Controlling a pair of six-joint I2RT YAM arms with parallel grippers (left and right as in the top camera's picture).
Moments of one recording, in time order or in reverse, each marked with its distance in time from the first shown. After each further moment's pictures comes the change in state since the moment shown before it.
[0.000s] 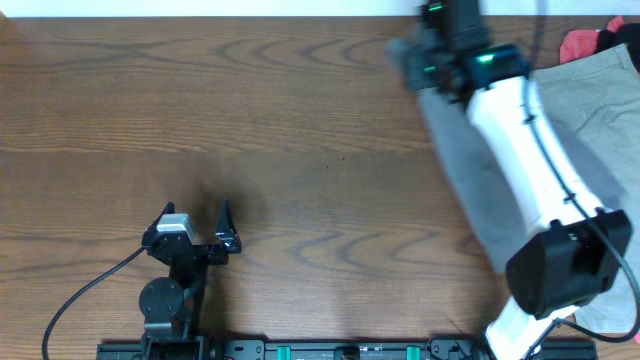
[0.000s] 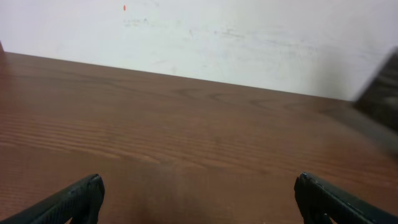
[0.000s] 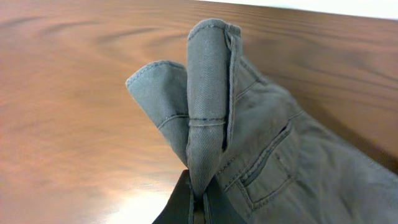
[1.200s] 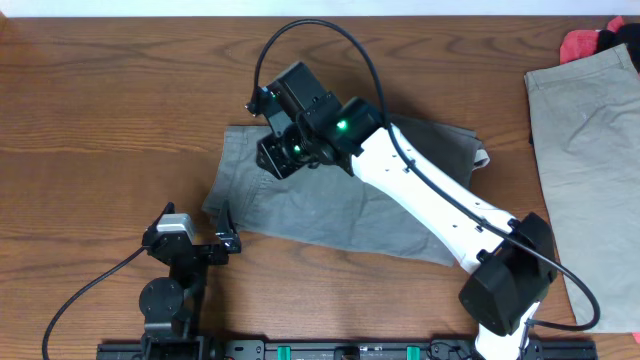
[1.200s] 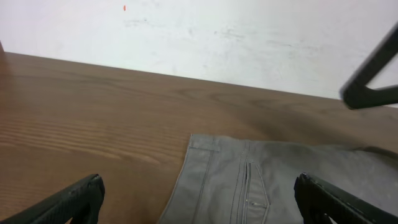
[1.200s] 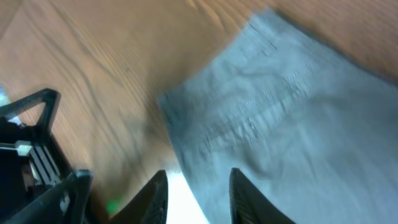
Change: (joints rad) left arm 0.000 0.000 0.000 0.000 0.000 0.000; right arm 0.462 0.074 0.051 -0.115 -0.333 0.078
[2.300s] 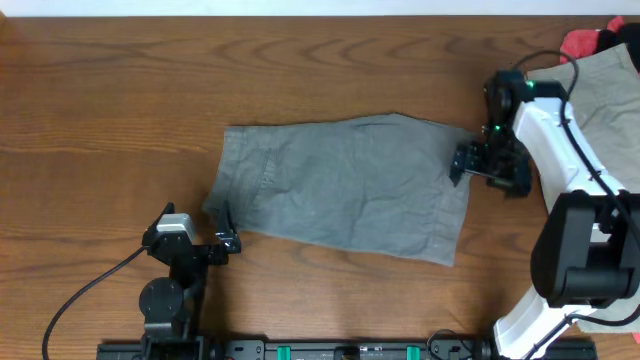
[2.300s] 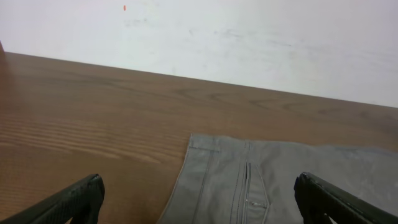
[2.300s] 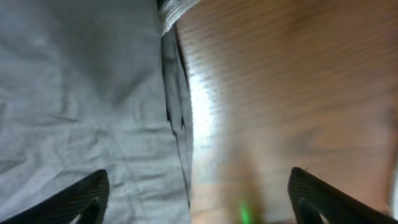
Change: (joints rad) left arm 0.000 0.000 0.000 0.000 0.000 0.000; right arm -0.782 -0.063 -0.422 -0.363 0.309 0.102
